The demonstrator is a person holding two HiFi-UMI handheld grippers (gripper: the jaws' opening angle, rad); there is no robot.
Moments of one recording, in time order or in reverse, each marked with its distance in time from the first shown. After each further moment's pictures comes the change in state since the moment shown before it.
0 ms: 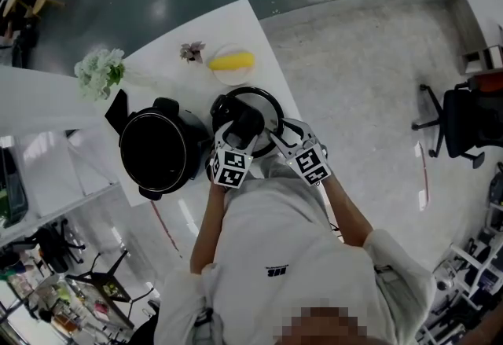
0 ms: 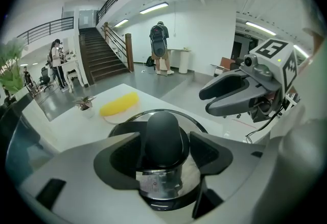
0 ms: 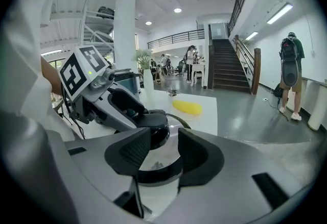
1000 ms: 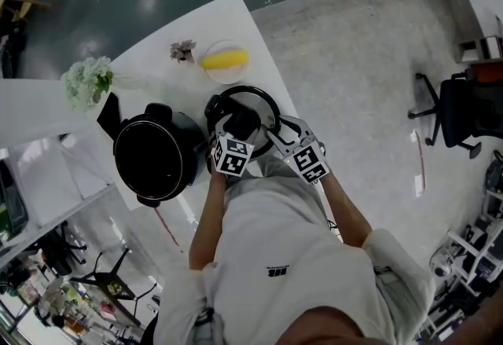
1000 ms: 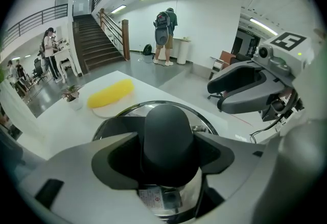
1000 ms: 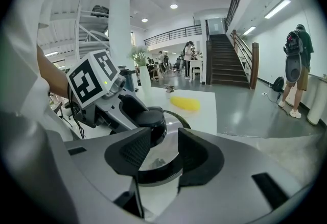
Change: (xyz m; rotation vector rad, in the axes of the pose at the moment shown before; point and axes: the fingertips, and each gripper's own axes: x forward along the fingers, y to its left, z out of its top) left arm 0.043 0.006 -0.006 -0.019 0.122 -0.063; right arm 0.011 -0.011 -0.005 0.039 0.039 -0.005
